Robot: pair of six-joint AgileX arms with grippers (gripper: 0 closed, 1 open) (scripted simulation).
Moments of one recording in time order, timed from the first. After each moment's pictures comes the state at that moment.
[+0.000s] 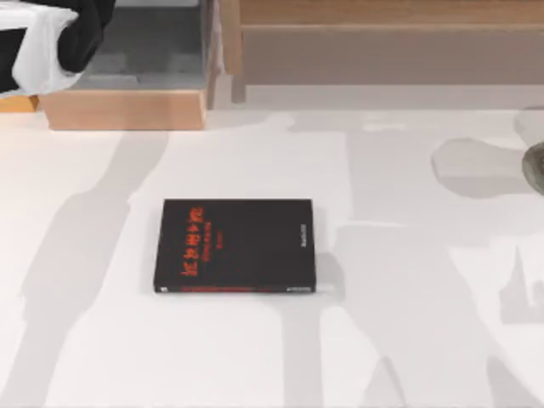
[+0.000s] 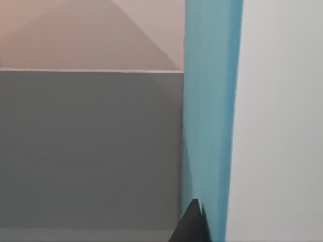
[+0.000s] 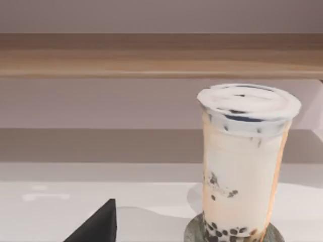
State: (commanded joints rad) left arm -0.27 1.98 1.40 0.58 -0.24 0.00; right arm 0.00 0.00 0.00 0.00 0.00 0.00
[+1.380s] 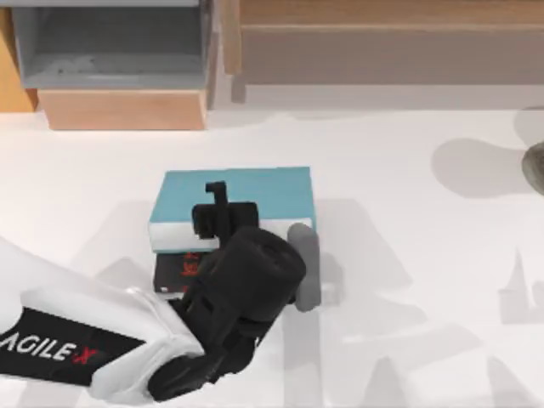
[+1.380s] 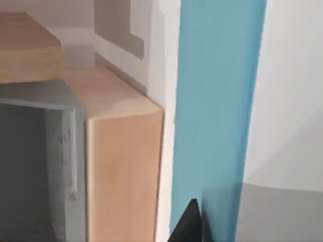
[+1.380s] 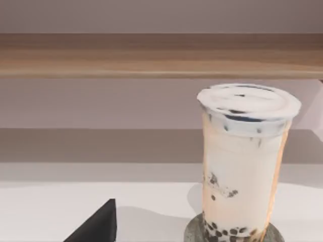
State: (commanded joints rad) left arm -0.93 1.76 0.62 0.47 -0.76 1.01; right arm 0.00 0.00 0.00 0.00 0.00 0.00
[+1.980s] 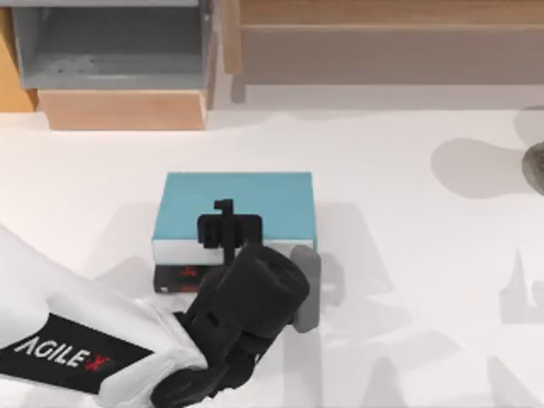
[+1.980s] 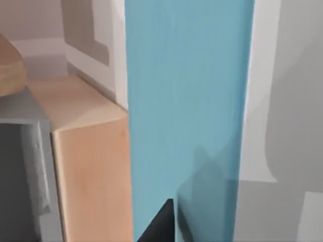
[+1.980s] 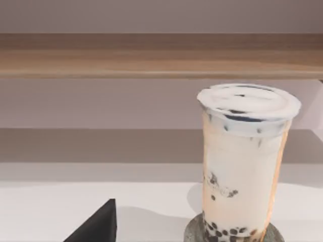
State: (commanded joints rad) left arm -0.94 1.80 0.60 0.47 -0.74 1.02; right arm 0.00 0.00 0.00 0.00 0.00 0.00
